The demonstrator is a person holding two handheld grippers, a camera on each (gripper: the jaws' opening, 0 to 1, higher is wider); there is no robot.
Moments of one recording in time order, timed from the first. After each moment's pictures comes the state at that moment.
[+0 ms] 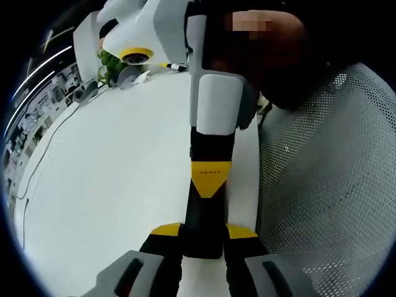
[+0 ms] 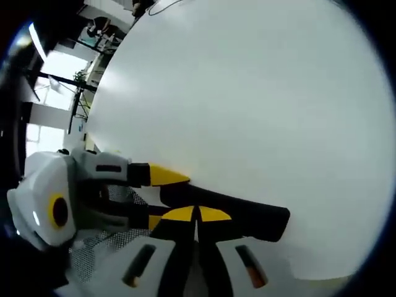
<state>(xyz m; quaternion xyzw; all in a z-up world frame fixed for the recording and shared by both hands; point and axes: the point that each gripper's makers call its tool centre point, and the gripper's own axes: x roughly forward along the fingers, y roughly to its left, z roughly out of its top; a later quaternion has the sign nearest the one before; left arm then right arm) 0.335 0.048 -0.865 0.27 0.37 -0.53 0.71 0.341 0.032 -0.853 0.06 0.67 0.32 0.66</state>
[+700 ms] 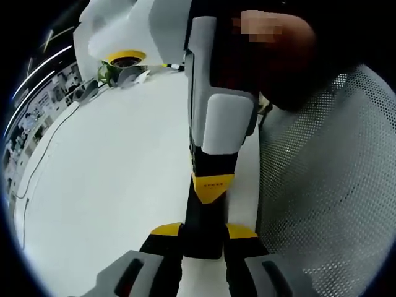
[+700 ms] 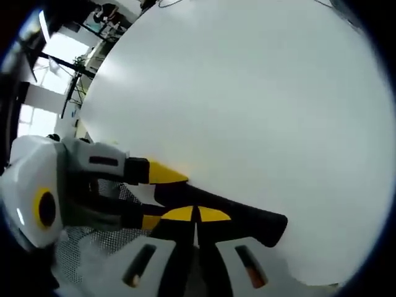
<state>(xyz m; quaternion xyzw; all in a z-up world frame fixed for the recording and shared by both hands) 0.336 0.047 -0.865 0.27 0.37 -0.53 0.72 0.341 0.035 -0.859 -0.02 0.66 0.33 0.68</state>
